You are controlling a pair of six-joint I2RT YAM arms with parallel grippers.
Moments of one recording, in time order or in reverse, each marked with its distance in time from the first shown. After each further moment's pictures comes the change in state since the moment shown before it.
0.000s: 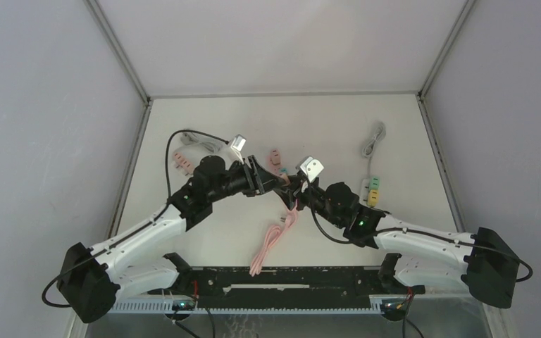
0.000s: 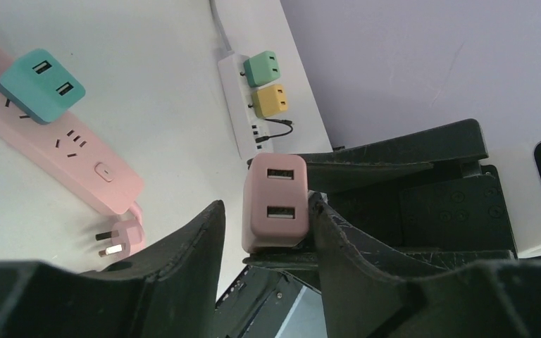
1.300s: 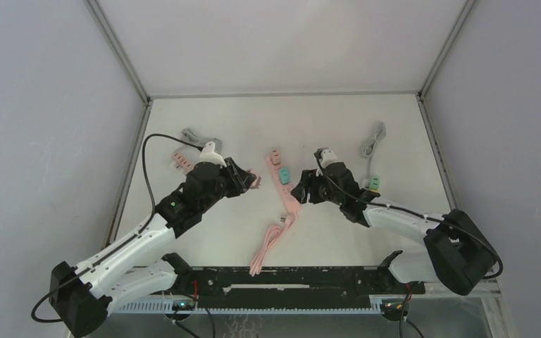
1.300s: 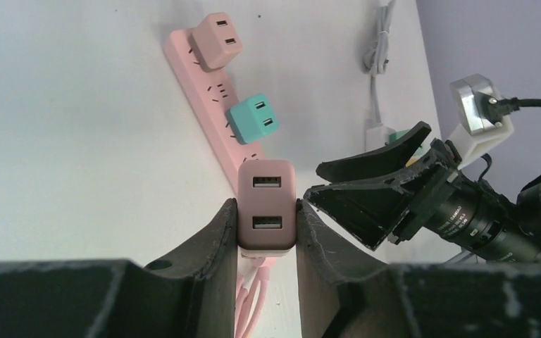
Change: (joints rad) left arm -0.001 -0.130 0.014 -0.297 -0.455 0.115; right arm -0.341 0.215 0.000 -0.224 -0.256 0.414
